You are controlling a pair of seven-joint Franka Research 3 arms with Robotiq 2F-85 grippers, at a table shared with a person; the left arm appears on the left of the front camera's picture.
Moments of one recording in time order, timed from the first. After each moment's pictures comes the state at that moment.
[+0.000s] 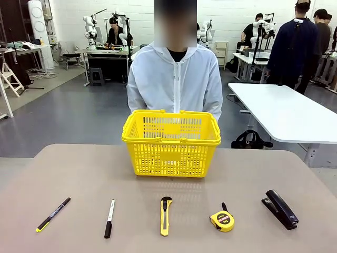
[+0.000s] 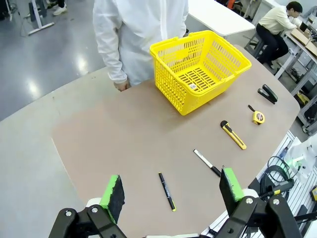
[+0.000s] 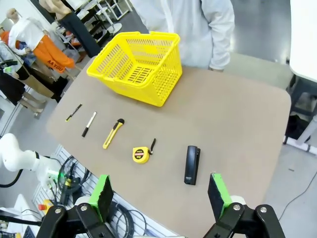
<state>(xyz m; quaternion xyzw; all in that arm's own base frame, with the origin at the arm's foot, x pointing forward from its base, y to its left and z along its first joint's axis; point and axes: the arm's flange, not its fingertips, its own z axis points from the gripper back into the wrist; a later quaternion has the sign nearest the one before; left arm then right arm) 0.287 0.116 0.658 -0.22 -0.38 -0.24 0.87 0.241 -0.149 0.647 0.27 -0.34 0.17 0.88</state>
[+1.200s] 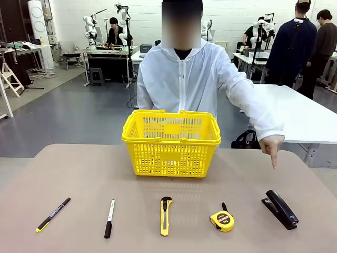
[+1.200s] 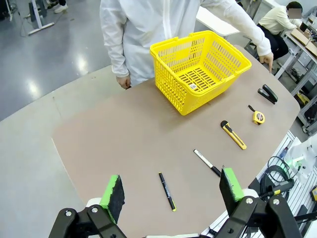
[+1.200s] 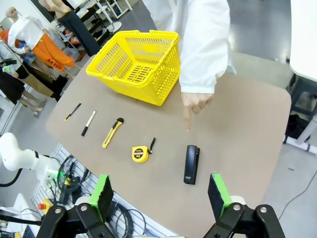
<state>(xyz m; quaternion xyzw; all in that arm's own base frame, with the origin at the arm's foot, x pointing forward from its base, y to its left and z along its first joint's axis) 0.287 0.116 0.658 -0.22 -0.38 -0.24 0.87 0.242 -0.148 0.646 0.26 -0.34 0.17 0.89</state>
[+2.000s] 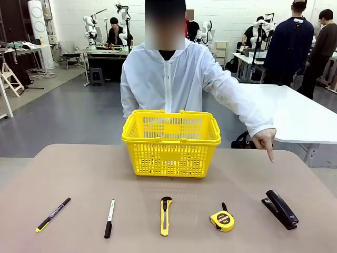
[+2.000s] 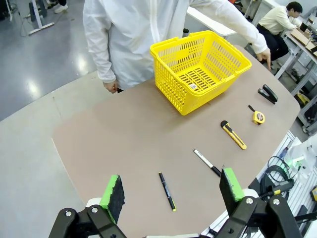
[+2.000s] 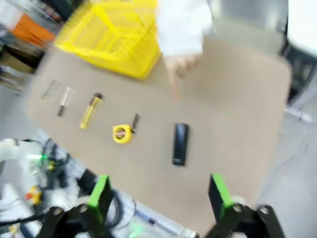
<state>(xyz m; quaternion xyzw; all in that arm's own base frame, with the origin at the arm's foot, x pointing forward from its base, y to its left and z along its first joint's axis) 0.286 0.117 0.659 -0.22 -0.38 -0.24 0.87 0.313 -0.086 0.603 0.18 -0.22 0.16 0.94</state>
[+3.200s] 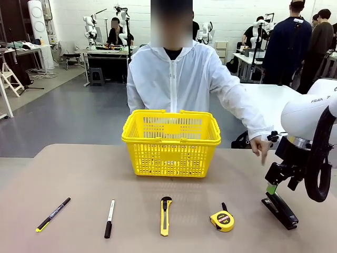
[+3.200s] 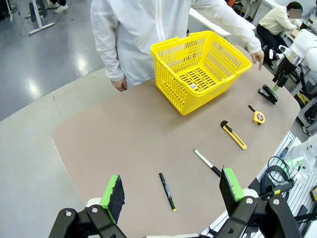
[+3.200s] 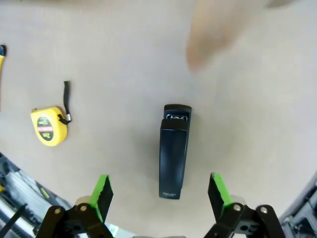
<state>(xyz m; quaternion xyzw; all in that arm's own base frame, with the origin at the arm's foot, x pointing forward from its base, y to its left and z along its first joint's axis) 0.286 0.117 0.659 -0.22 -0.38 -0.23 0.87 0.422 0.039 0.380 0.07 0.01 0.19 0.98</state>
